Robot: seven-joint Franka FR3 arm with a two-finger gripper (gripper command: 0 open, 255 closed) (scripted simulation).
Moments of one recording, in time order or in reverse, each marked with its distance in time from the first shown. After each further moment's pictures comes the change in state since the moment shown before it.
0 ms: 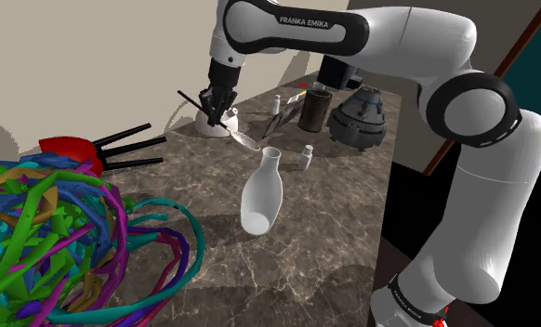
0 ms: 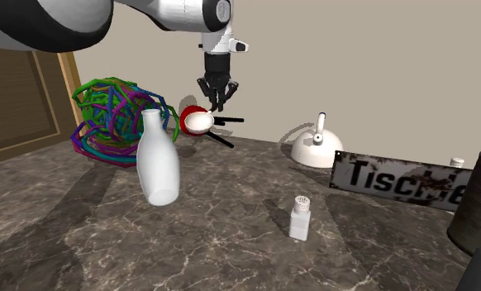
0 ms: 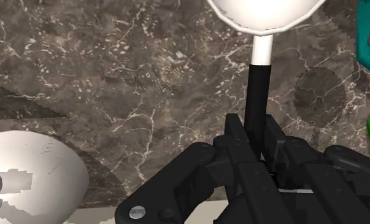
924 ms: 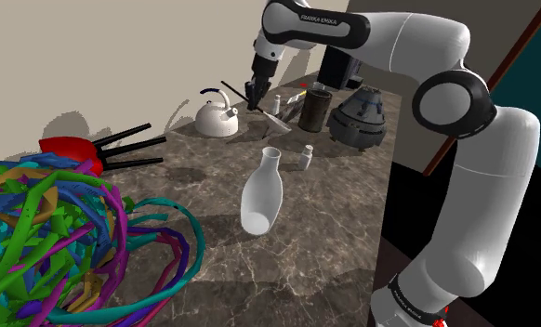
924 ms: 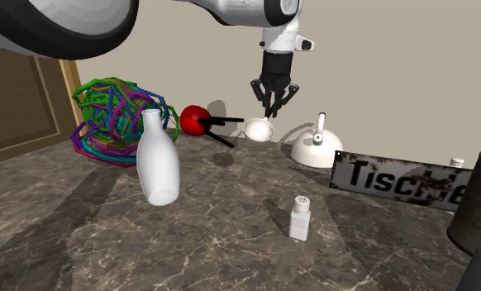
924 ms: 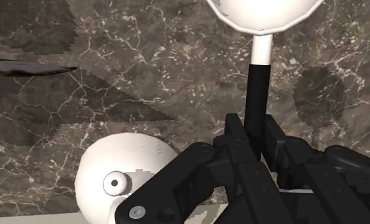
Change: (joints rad) arm -0.202 0.035 -0.088 0.071 0.052 -0.061 -0.292
